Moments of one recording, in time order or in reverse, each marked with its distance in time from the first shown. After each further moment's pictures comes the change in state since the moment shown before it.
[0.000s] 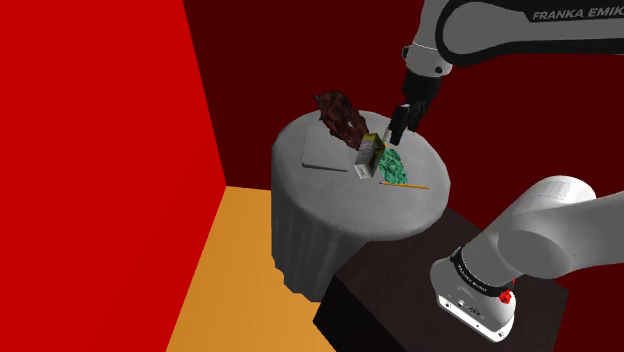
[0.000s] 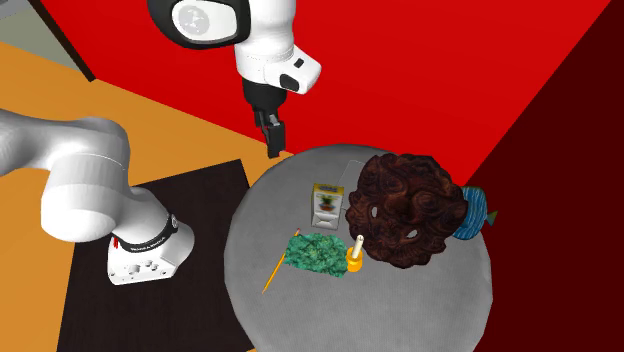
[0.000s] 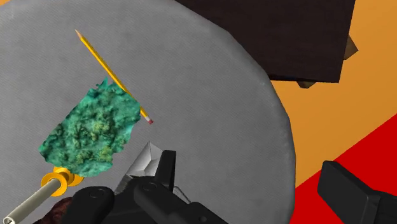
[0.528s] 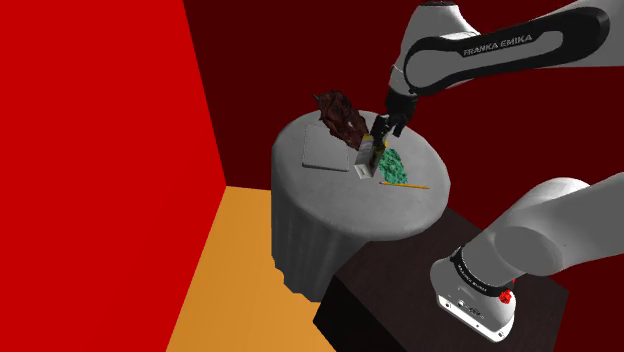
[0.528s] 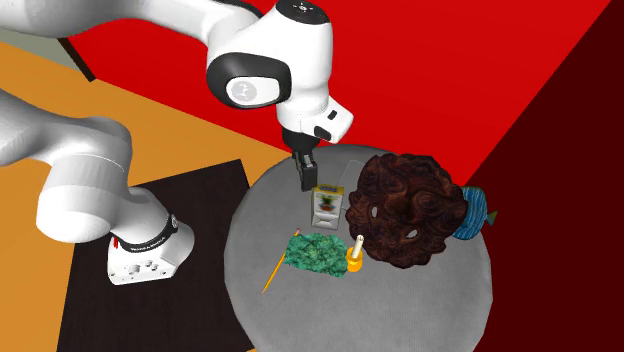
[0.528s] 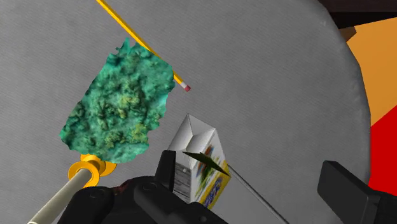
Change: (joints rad) arm -0.071 0.214 -0.031 -0.050 -0.044 0.338 0.045
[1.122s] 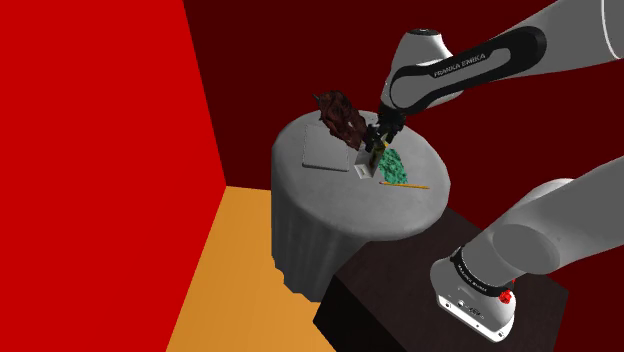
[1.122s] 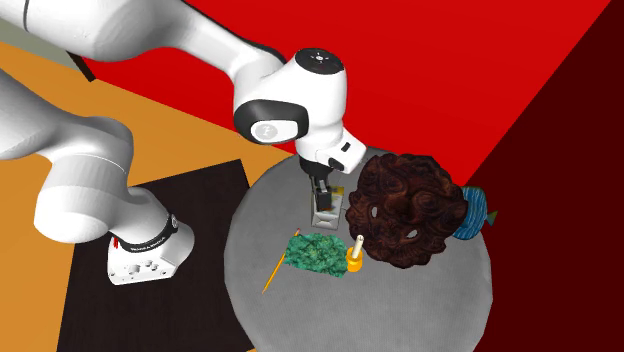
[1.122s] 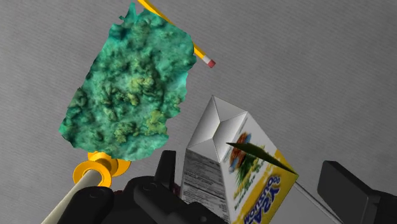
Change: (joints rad) arm -0.034 0.172 -0.019 -0.018 -0.021 0.232 0.030
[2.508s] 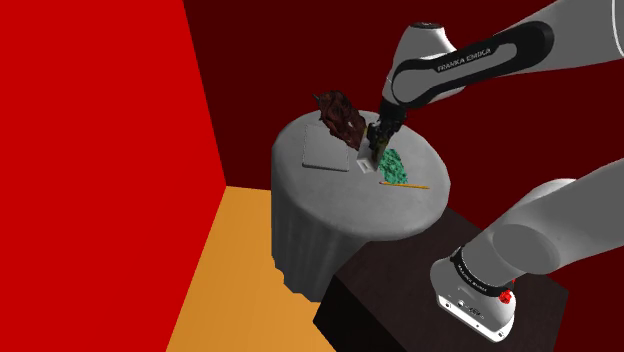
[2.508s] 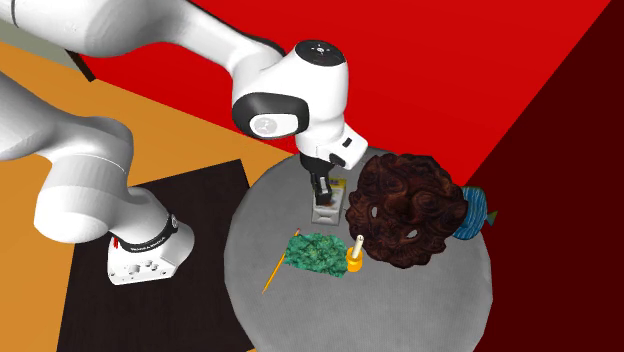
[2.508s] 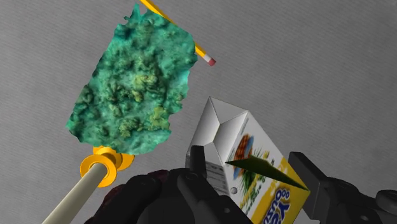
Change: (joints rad) arm -0.001 -0.021 -0.001 0.017 -0.001 -0.037 -0.002
